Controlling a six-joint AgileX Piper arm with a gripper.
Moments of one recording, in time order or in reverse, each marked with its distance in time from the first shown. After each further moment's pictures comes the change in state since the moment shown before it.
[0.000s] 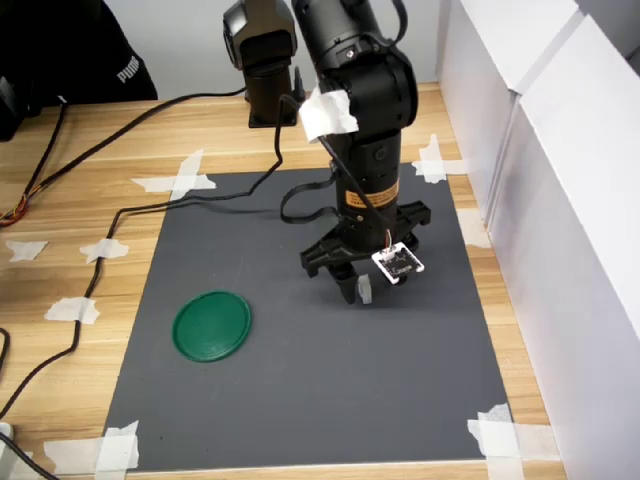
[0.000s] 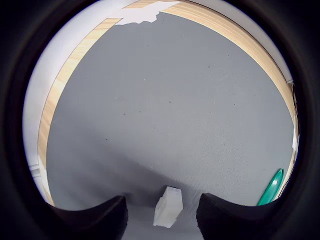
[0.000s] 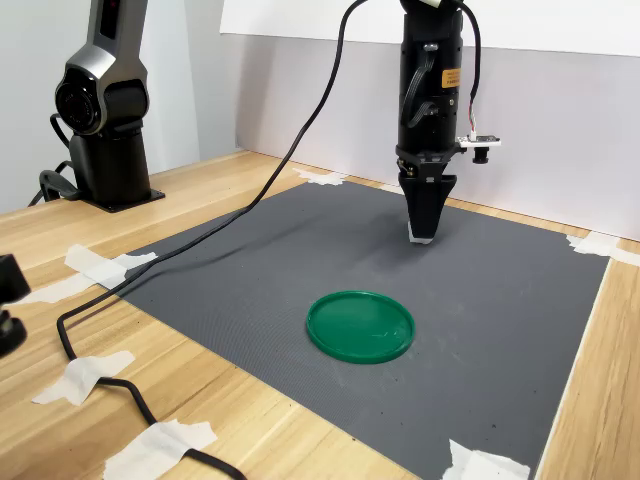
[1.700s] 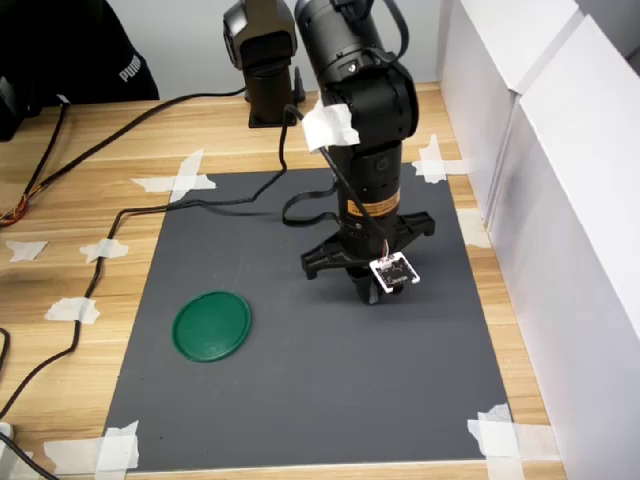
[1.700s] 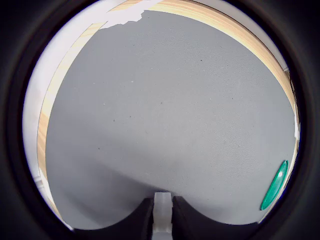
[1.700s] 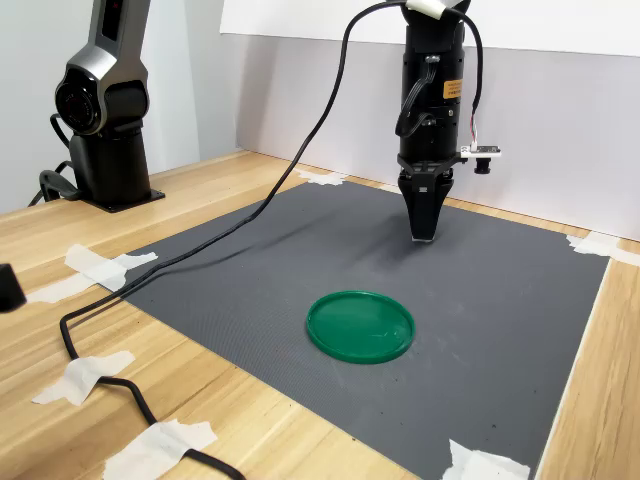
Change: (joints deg) arm -0.1 0.7 -0.1 -0.7 -0.1 4.6
